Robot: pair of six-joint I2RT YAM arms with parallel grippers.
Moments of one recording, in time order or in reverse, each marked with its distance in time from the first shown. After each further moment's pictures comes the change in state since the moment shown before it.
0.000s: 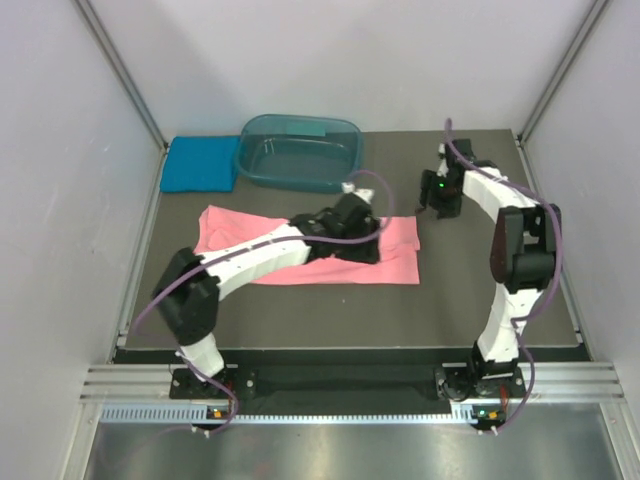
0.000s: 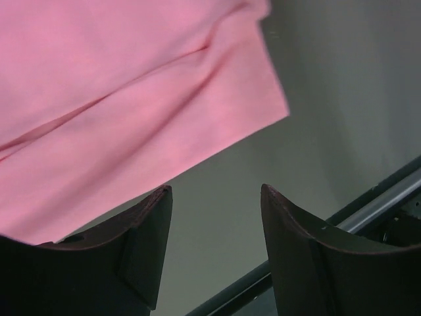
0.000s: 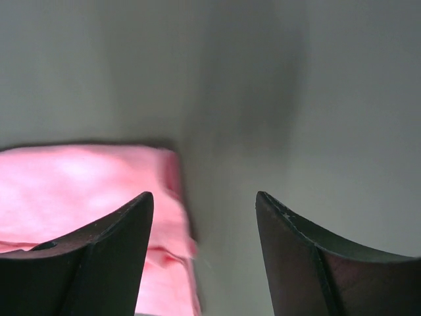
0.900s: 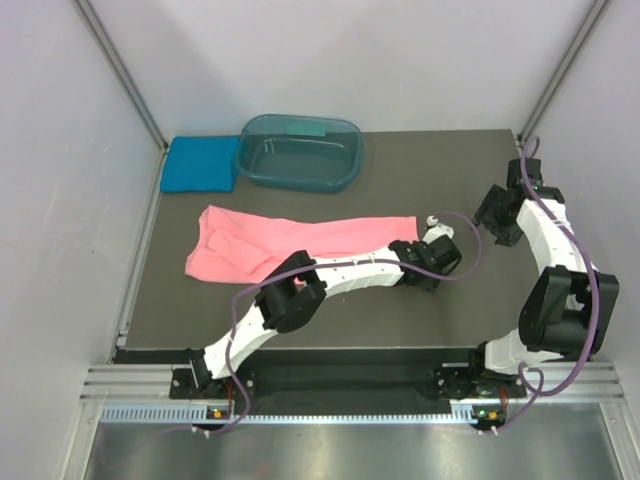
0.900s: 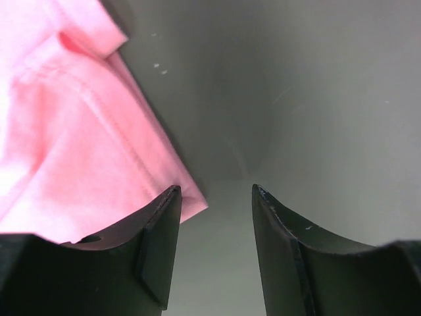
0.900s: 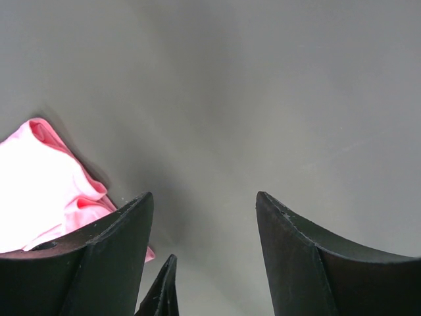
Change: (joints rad) left arm -0.305 0.689 0.672 -0.108 -0.239 0.031; right arm -0.273 -0.475 -0.323 -0.158 0.207 0.194
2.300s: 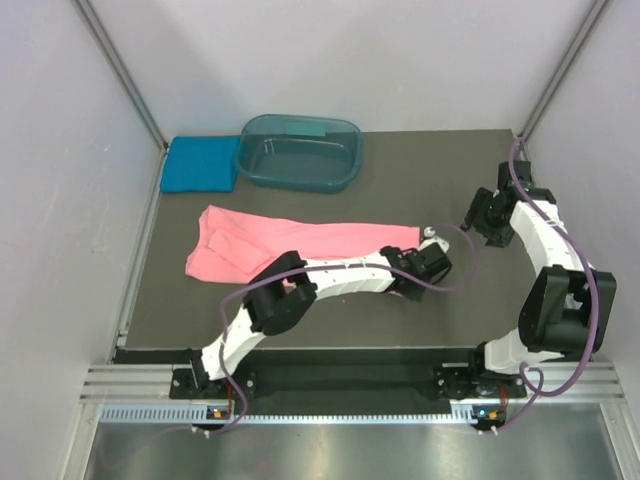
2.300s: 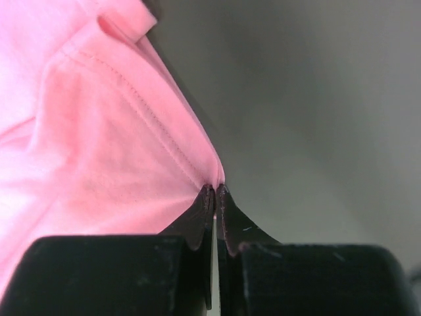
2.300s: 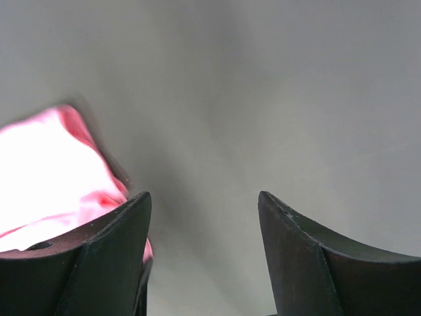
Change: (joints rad) left arm -0.018 -0.069 -0.120 -0.014 0.015 0.103; right arm 0.048 0.001 -0.031 0.021 -0.057 -0.060
